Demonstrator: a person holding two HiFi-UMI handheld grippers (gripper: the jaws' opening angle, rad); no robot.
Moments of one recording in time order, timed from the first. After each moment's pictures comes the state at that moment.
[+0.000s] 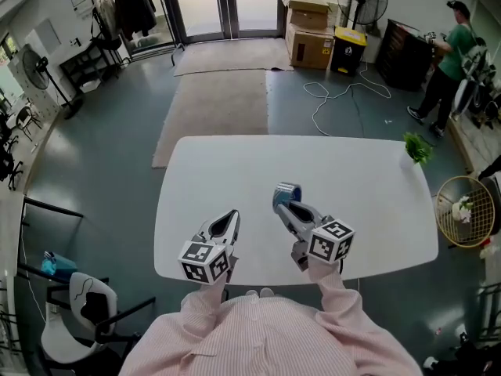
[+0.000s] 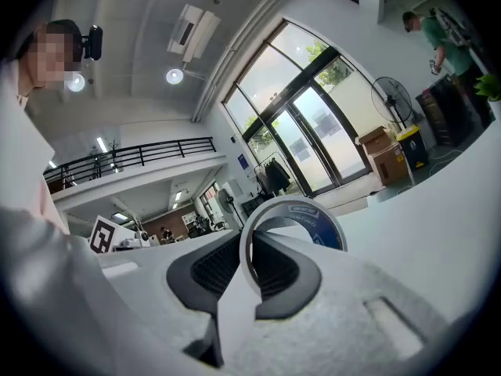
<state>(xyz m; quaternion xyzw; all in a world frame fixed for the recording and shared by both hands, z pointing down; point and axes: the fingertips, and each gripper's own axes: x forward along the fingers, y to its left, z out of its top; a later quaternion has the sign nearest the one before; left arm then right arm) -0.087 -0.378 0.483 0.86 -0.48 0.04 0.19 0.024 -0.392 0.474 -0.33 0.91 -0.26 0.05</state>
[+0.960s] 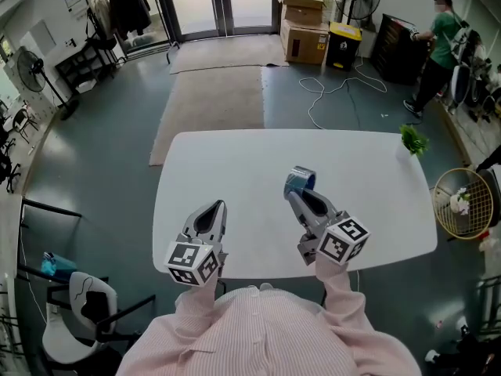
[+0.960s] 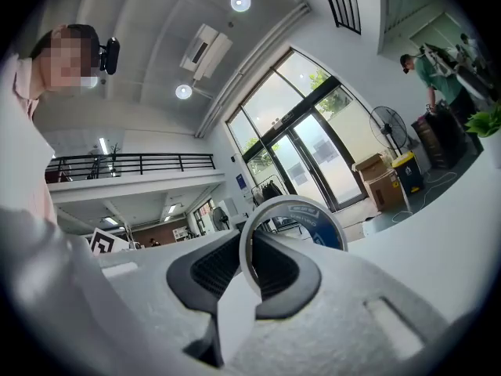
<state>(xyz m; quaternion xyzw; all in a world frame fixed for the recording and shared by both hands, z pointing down) -0.106 -0.367 0.435 0.85 -0.50 0.01 0.12 0.060 -0.379 0.420 -0.37 0.90 -0.20 0.11</state>
